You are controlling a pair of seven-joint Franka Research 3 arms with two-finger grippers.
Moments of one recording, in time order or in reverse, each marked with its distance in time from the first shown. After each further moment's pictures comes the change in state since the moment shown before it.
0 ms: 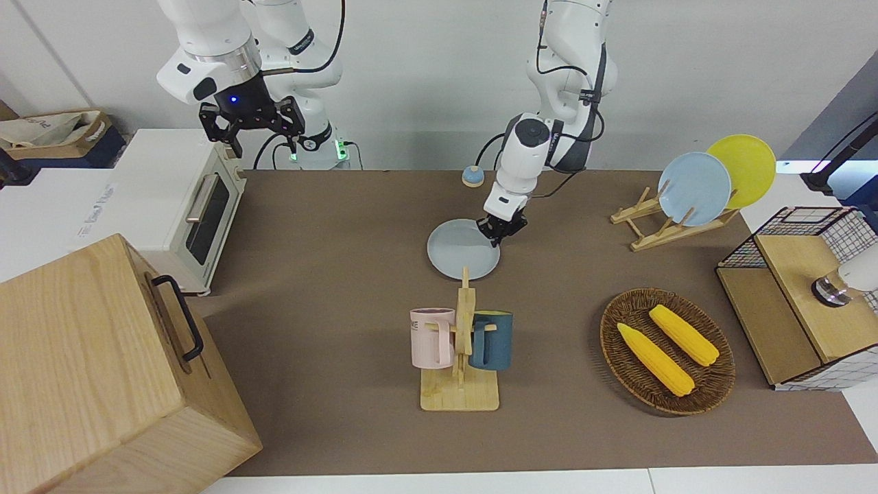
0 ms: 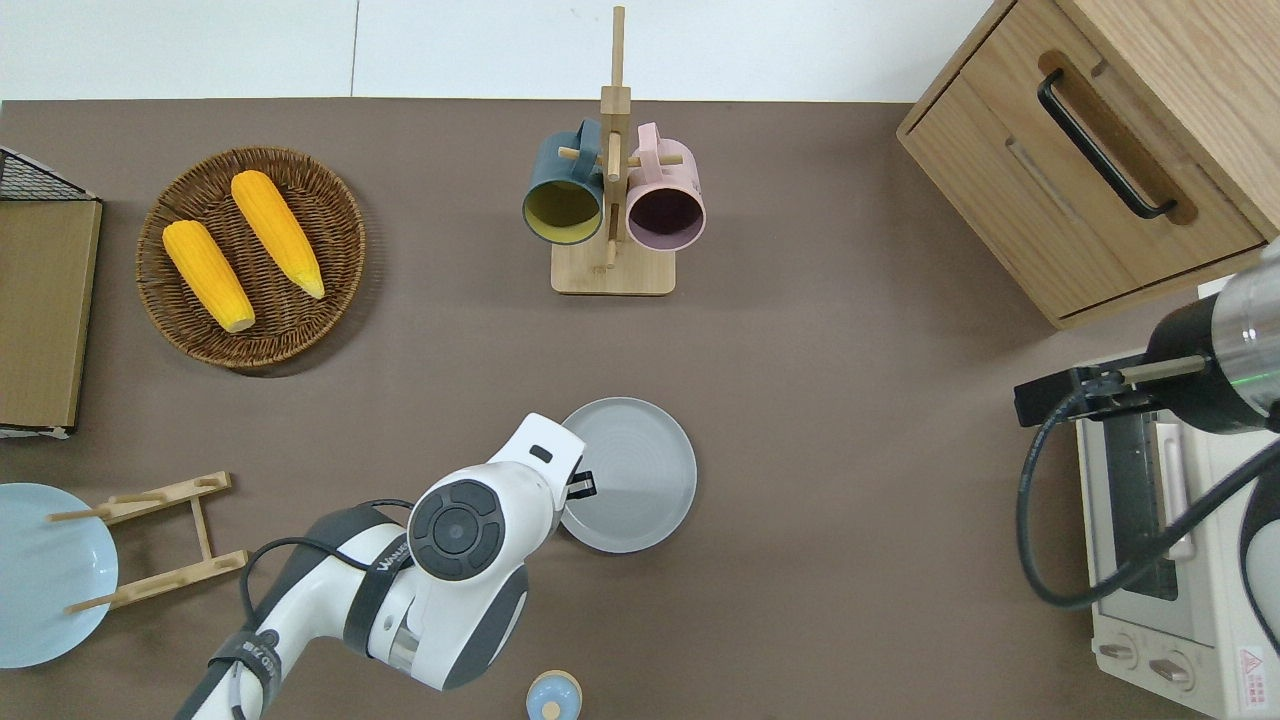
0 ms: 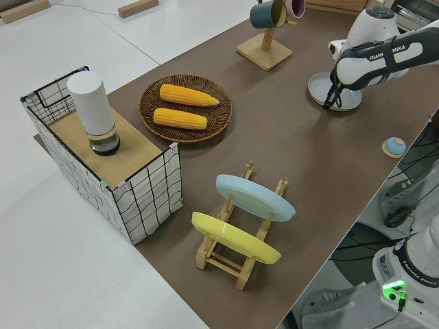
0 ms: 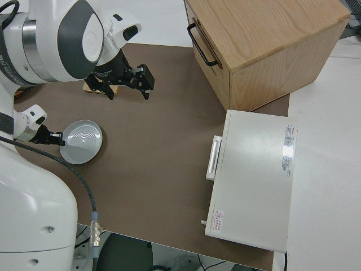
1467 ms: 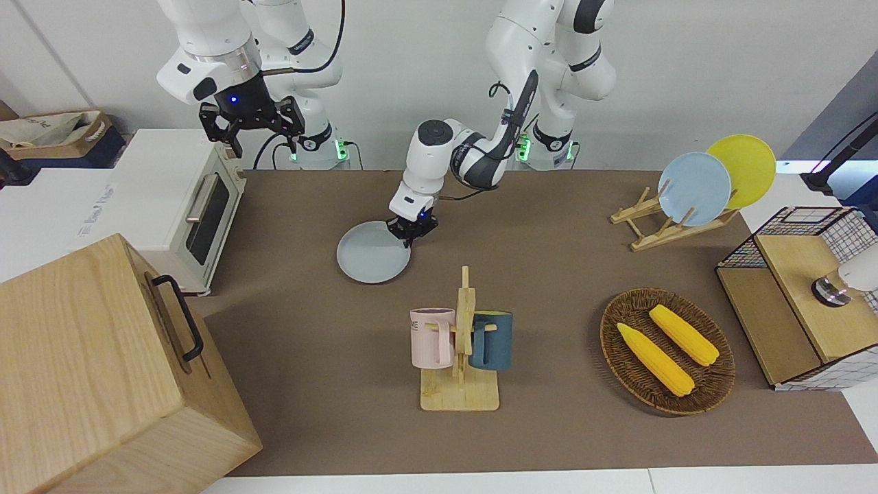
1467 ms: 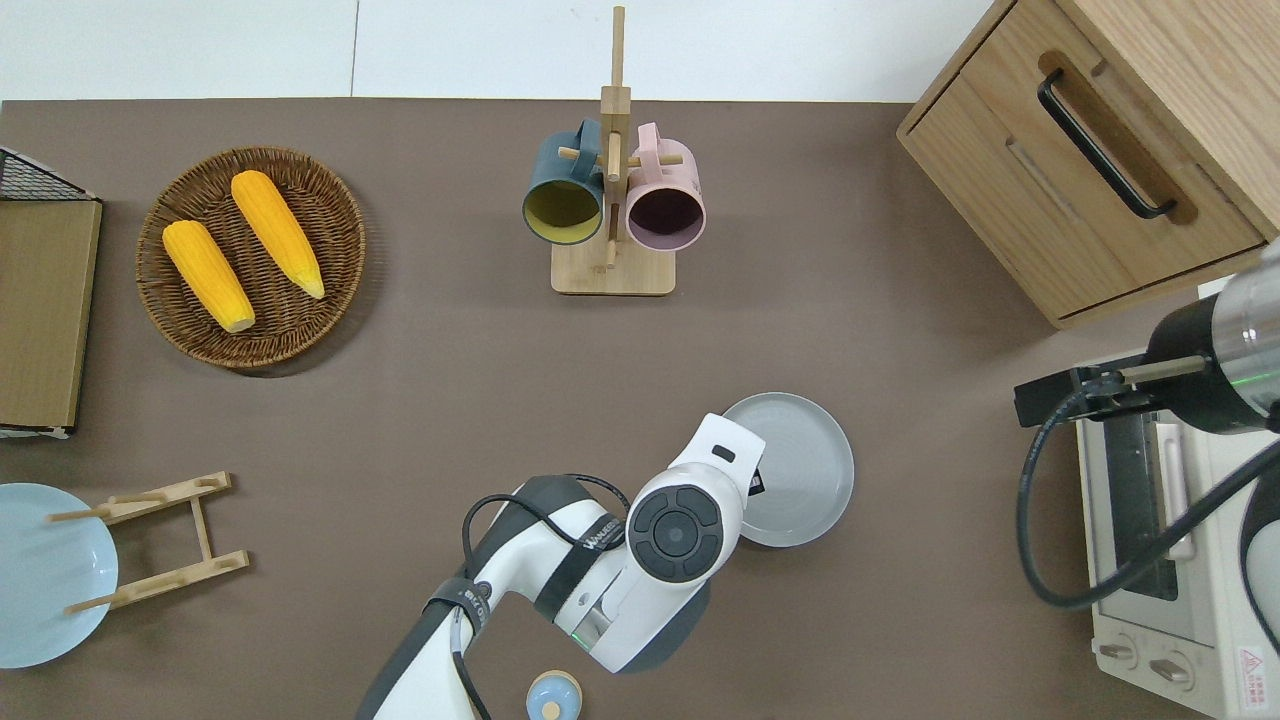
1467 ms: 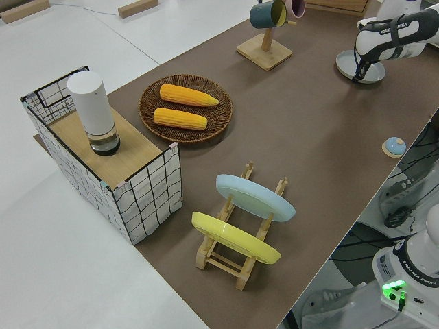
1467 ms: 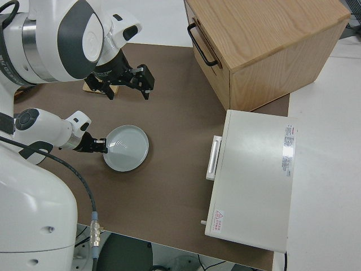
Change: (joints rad) left arm -0.167 0.260 -0.081 0.348 0.000 0.000 -0.282; right arm 0.000 0.000 0.000 0.000 0.000 0.000 0.000
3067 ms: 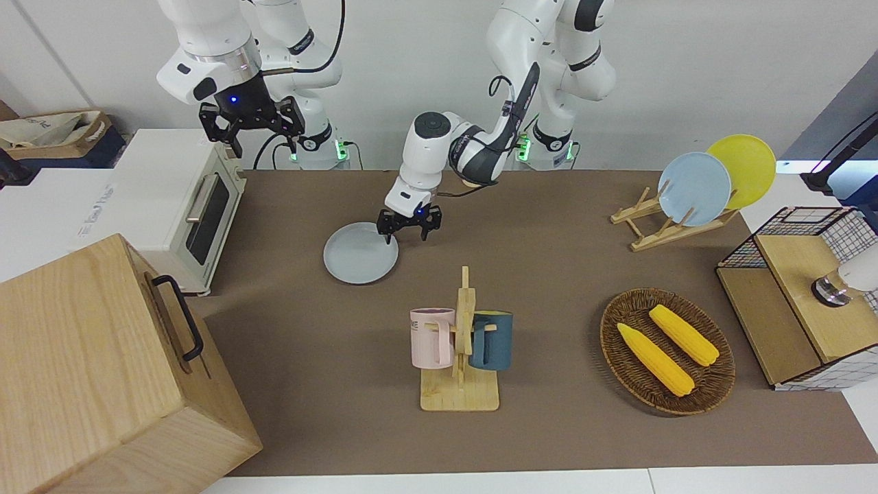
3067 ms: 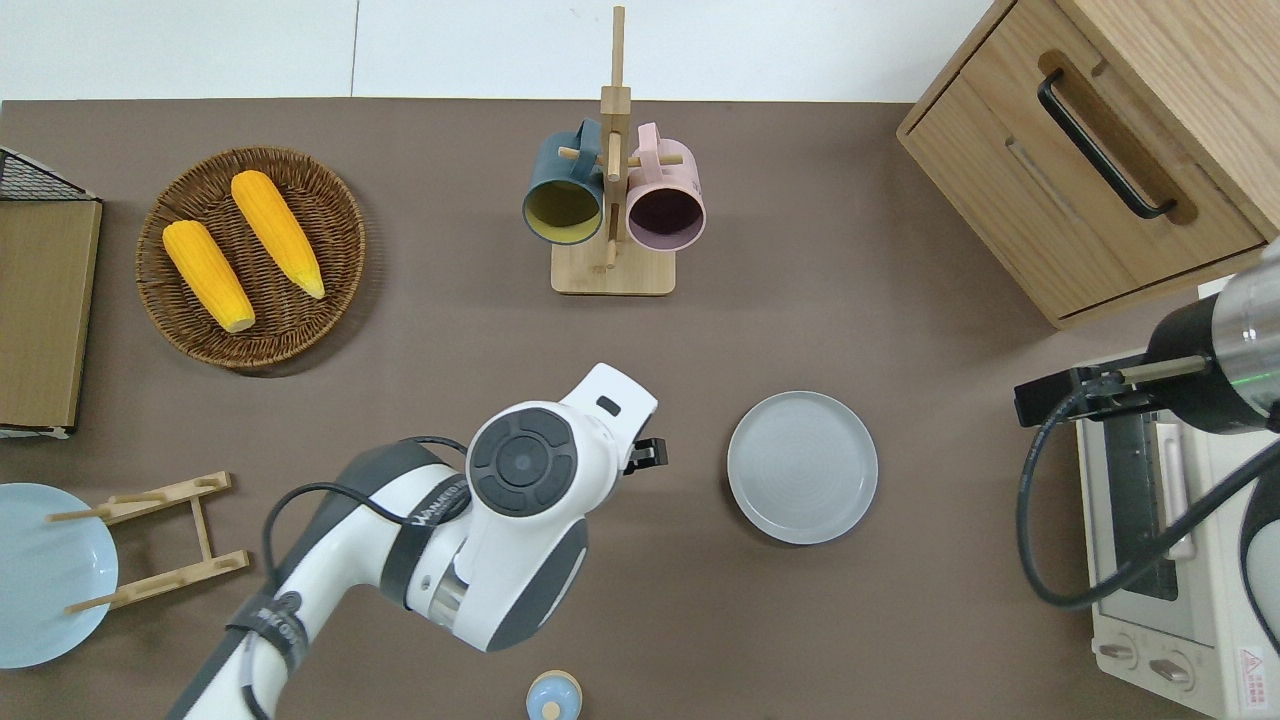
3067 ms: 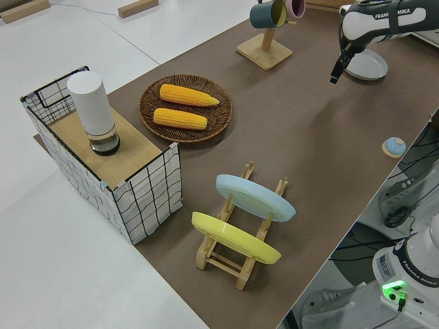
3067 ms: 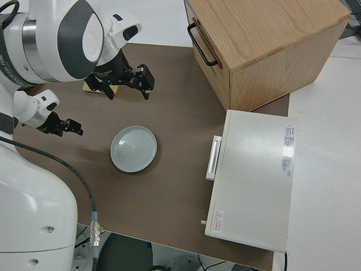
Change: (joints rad) left arm 0.185 -0.216 0.032 -0.061 -0.010 -0.281 0.337; right arm 0.000 0.000 0.000 0.000 0.000 0.000 0.000
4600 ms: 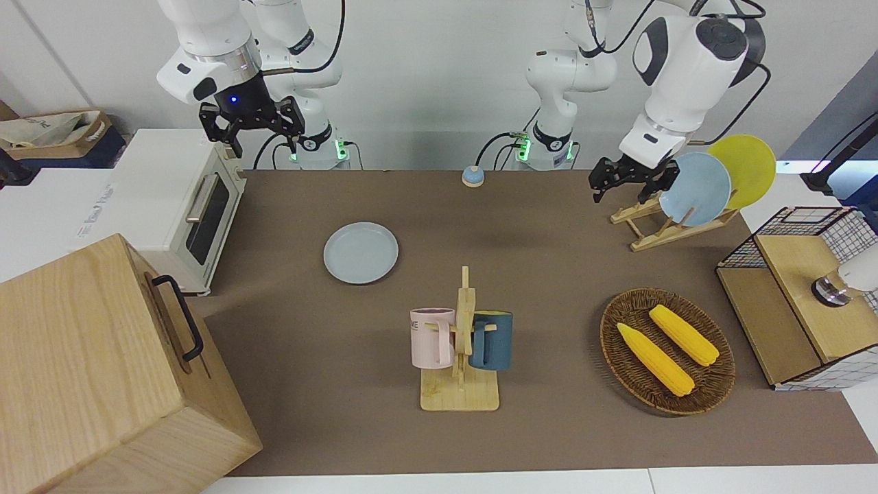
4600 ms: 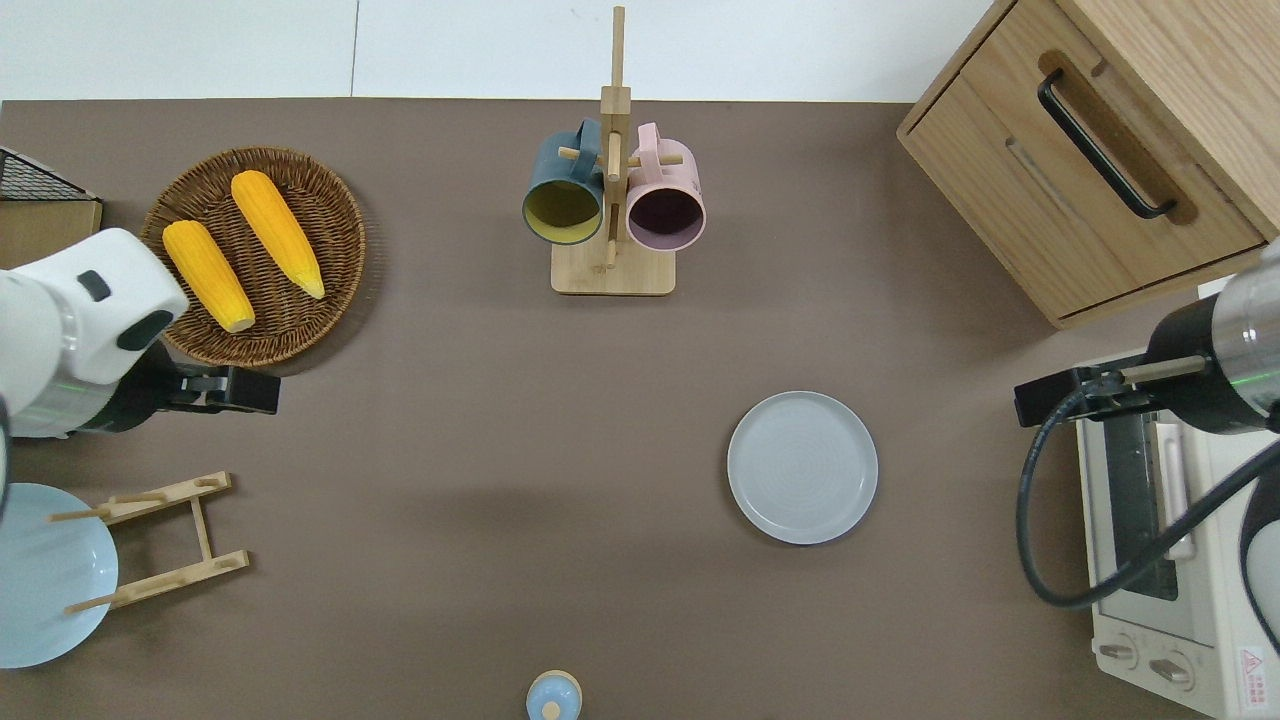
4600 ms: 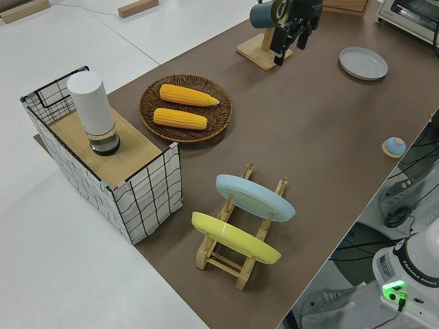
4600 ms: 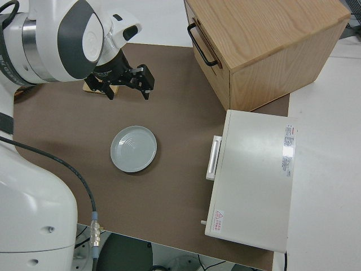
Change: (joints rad) left arm 0.399 -0.191 0.140 0.286 0.076 -0.562 0.655; right arm 0.000 0.000 0.000 0.000 0.000 0.000 0.000
